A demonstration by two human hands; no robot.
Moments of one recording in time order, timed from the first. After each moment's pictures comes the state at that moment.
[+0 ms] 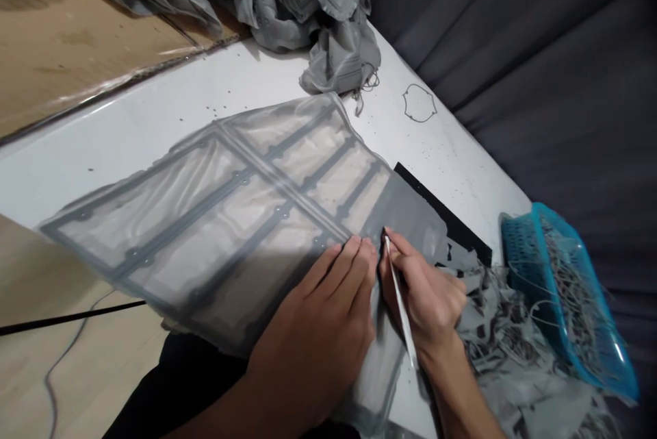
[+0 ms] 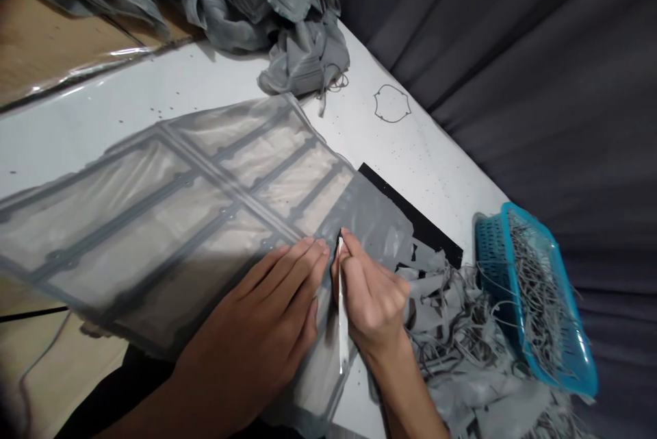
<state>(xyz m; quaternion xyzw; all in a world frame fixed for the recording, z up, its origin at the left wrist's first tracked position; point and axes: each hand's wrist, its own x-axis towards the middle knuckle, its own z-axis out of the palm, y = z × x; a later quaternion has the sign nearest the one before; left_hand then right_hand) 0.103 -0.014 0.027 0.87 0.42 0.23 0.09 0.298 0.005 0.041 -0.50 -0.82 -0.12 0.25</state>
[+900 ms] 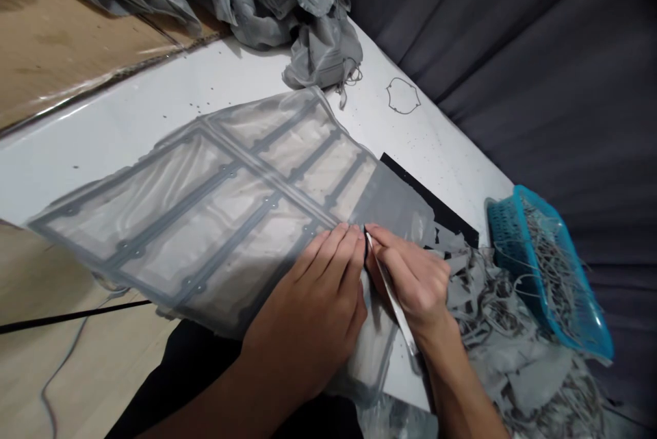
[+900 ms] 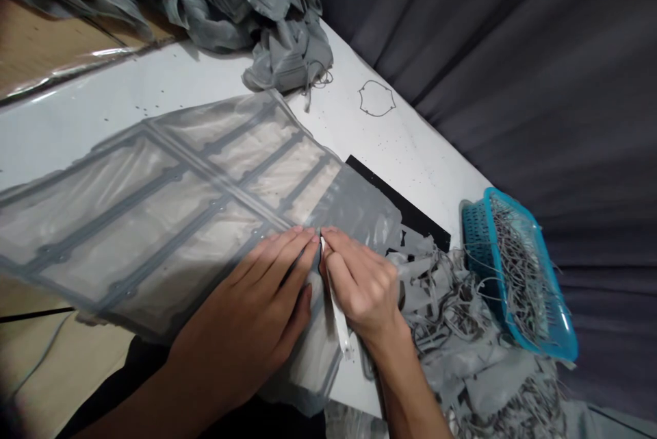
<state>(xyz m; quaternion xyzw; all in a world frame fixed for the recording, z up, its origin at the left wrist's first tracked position) 0.102 -0.014 0.027 0.86 0.42 0.26 0.09 0.303 0.003 0.050 -0.43 -0.87 -0.06 0.25</state>
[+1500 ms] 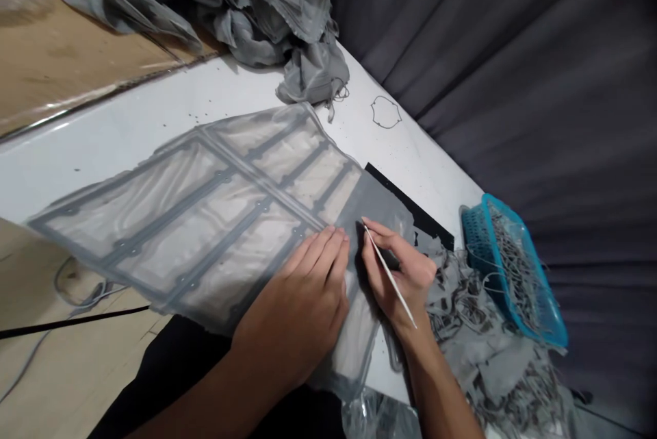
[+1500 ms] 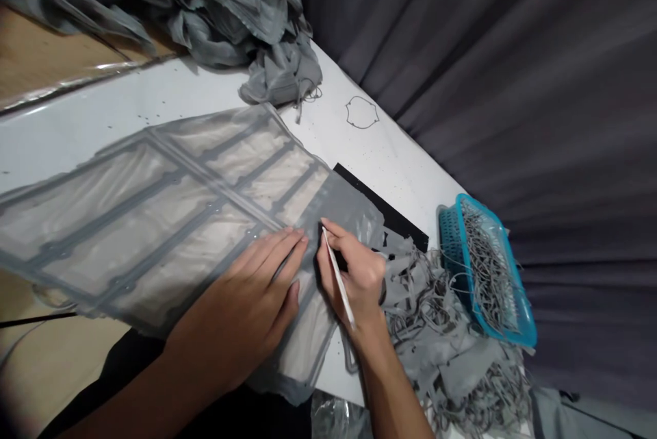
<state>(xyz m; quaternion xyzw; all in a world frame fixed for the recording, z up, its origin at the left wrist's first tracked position) 0.104 -0.011 0.023 0.87 0.41 0.27 0.10 0.294 0.004 0.044 -0.55 -0.75 0.00 0.38</state>
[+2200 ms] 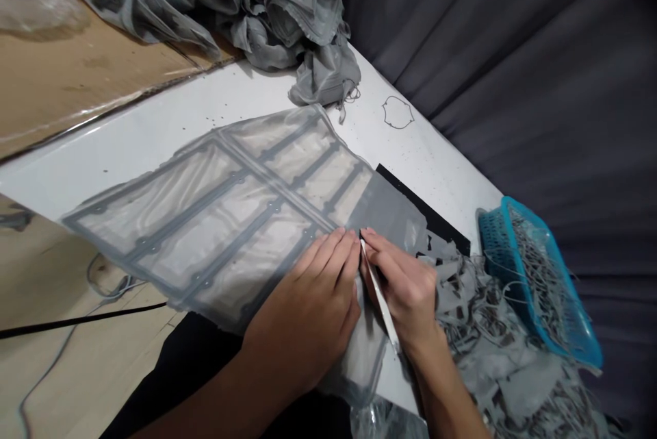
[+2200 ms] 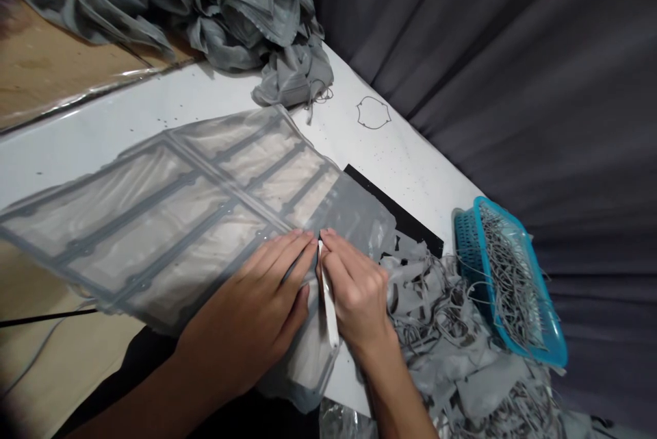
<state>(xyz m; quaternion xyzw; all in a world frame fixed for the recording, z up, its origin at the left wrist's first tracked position) 0.104 -0.015 0.021 0.86 0.41 0.28 0.09 0.299 -0.005 0.045 -0.48 -0.83 0.00 0.27</state>
